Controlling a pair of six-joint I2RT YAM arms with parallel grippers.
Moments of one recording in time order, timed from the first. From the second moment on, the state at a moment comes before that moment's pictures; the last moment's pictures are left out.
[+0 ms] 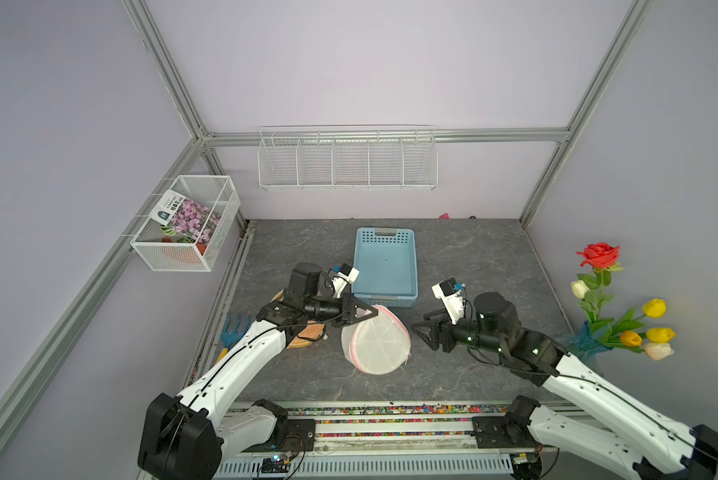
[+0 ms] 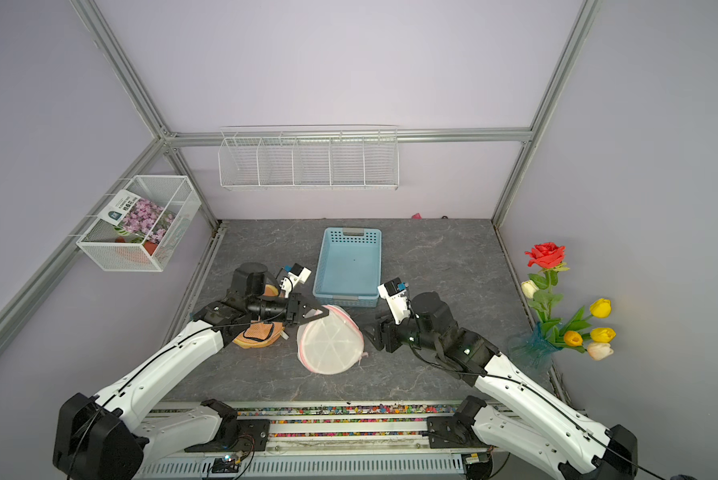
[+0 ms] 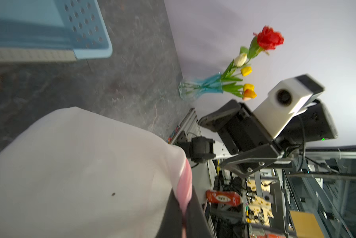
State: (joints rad) left arm -0.50 1.18 0.86 -0.33 1.01 -0.66; right arm 0.76 0.90 0.78 -0.39 -0.31 0.36
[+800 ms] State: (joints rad) left arm -0.57 1.02 0.93 -0.45 0.76 -0.54; right arm 0.73 1.08 0.81 -0.50 -0.32 0.38
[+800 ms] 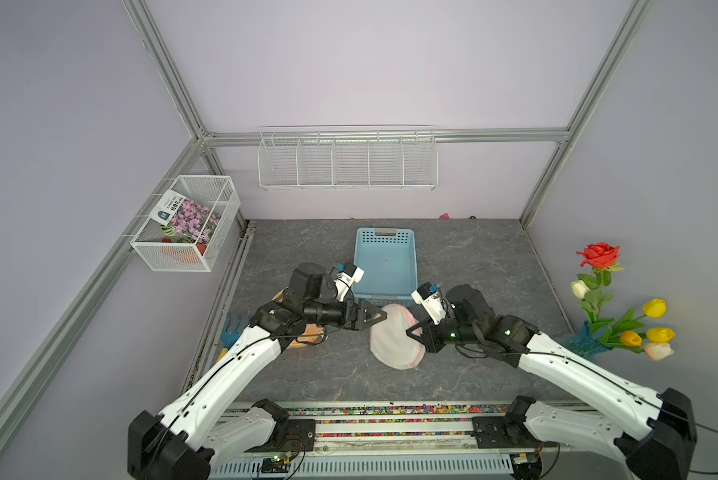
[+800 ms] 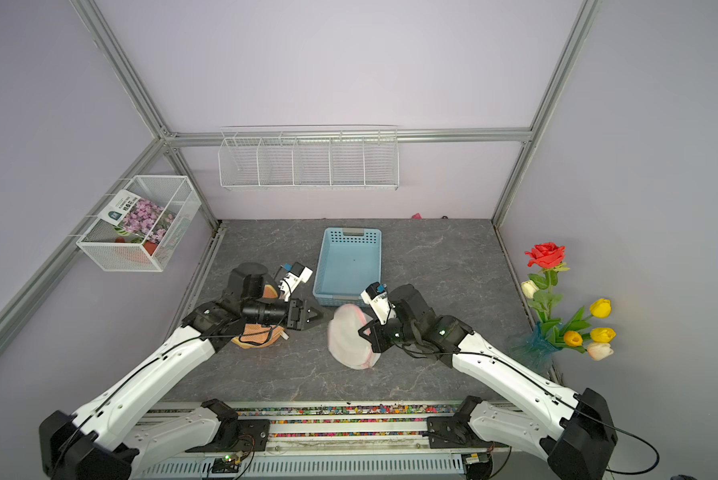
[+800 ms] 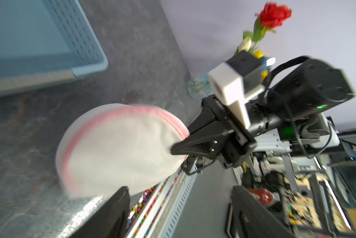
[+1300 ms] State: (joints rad) left arm -0.57 0.73 0.87 -0.49 0.46 -0.54; right arm 0.42 1.18 0.72 -0.56 0.03 0.50
